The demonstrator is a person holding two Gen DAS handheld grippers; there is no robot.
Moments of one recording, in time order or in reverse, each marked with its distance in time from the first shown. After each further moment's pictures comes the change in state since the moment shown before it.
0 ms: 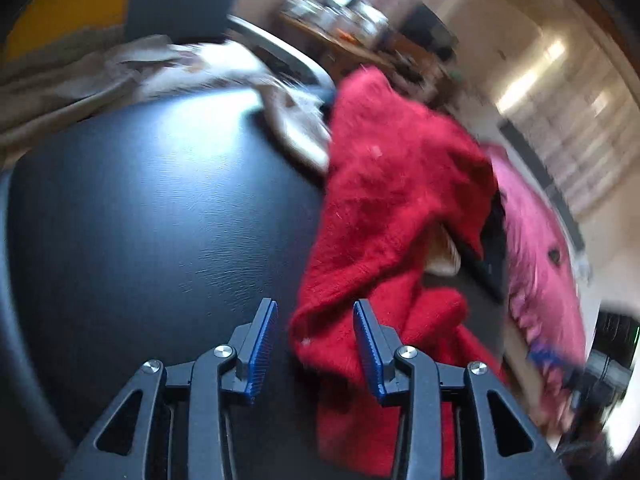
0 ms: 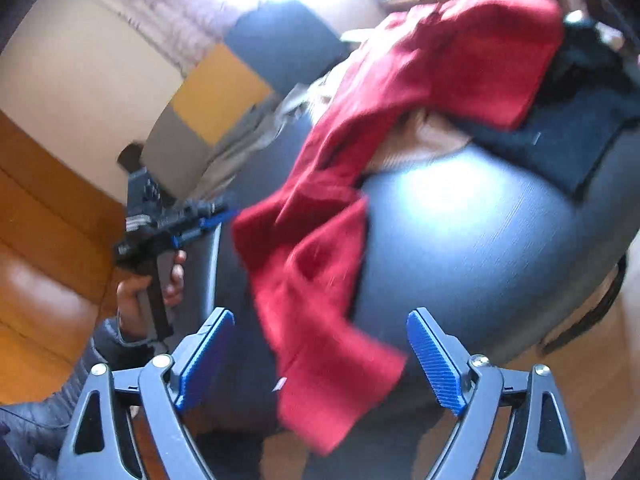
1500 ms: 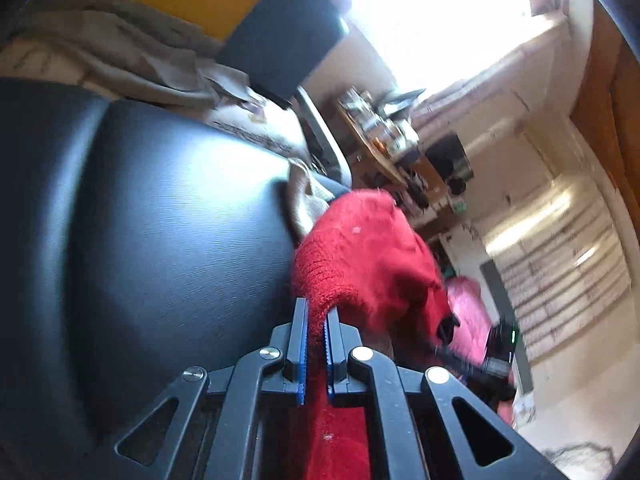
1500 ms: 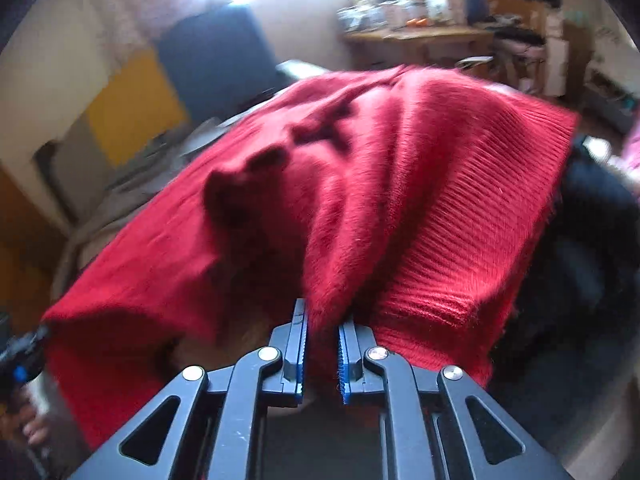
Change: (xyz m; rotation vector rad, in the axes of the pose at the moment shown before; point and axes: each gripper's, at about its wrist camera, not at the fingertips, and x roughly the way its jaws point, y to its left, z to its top) left arm -0.112 0.023 -0.077 -0.467 -0.384 -0.124; right arm 0.084 -0.043 0.136 -0.102 0.032 -0.179
